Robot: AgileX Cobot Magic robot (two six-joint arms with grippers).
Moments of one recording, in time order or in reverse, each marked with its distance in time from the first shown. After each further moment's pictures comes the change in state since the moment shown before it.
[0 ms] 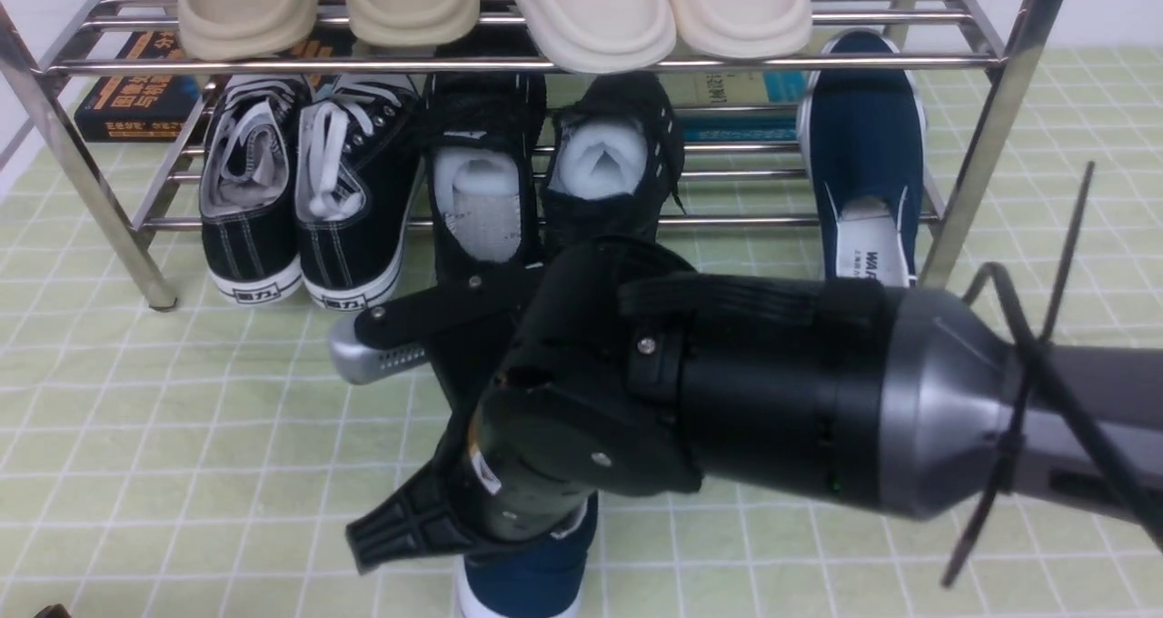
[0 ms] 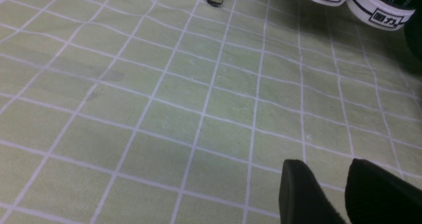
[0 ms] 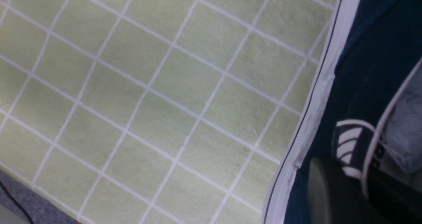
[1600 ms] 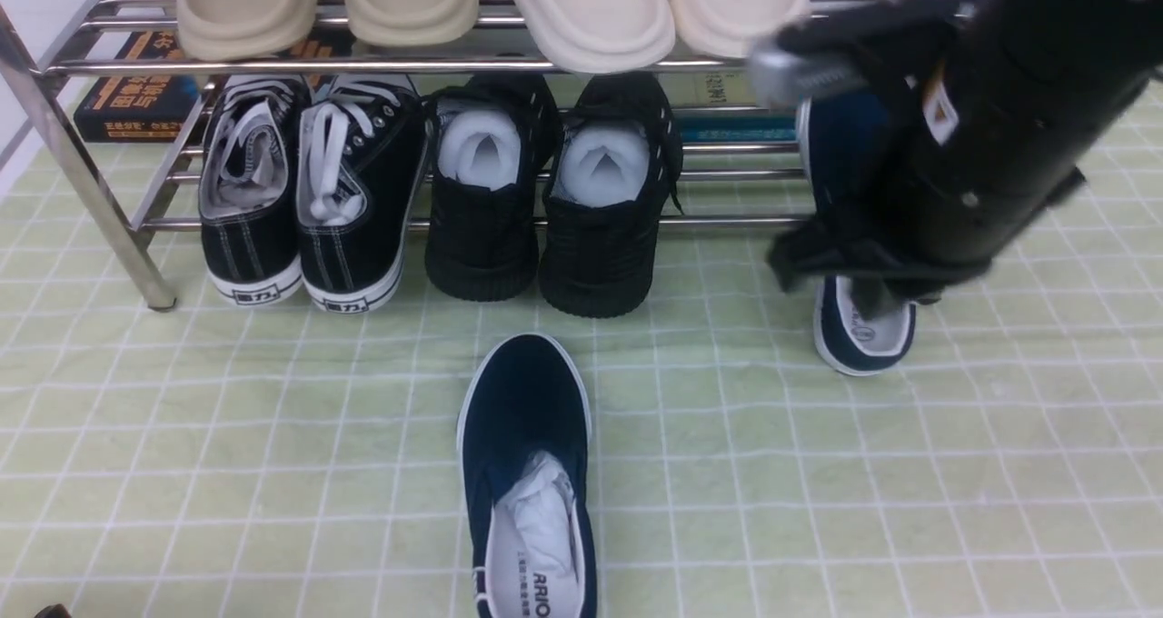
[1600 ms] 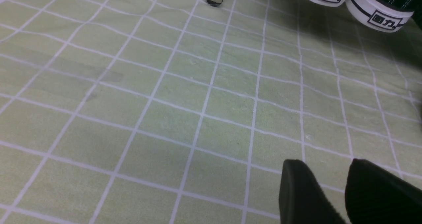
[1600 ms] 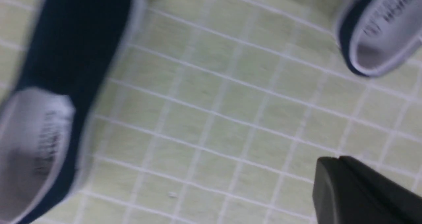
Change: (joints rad) right arm -0.472 -0.290 0.048 0.017 0.402 -0.327; left arm 0.000 0.000 0.000 0.000 0.000 0.000
